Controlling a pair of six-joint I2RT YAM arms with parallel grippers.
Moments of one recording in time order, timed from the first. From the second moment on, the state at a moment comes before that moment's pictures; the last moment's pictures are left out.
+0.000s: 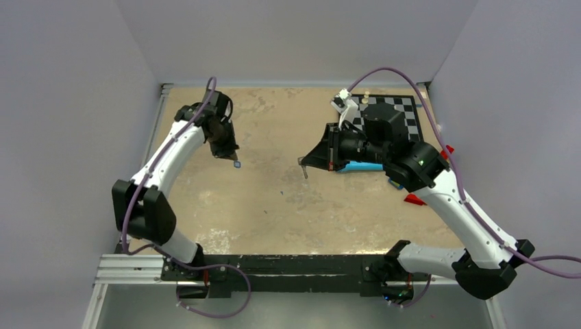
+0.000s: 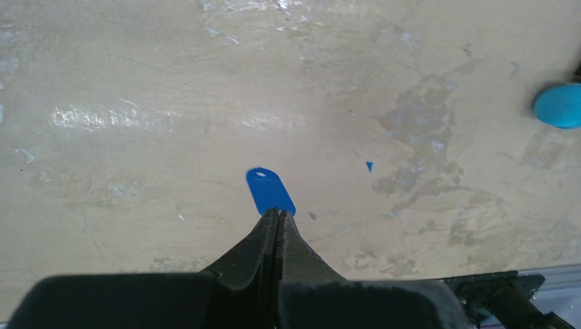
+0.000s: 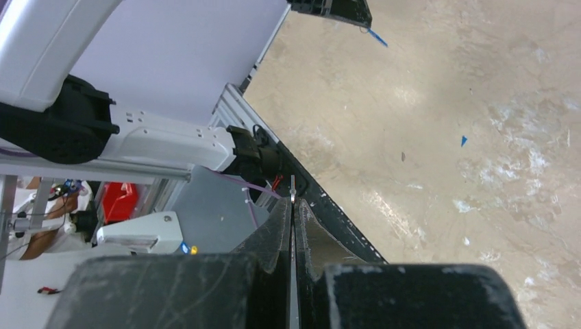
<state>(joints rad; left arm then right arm) -0.28 1.51 1.43 -1.04 0.07 -0.51 0.72 1.16 1.46 -0.70 -0.40 0.61</state>
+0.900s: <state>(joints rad) -0.19 1.70 1.54 -1.02 0.03 -0.44 0.72 1.22 1.45 -0.79 -0.32 0.63</state>
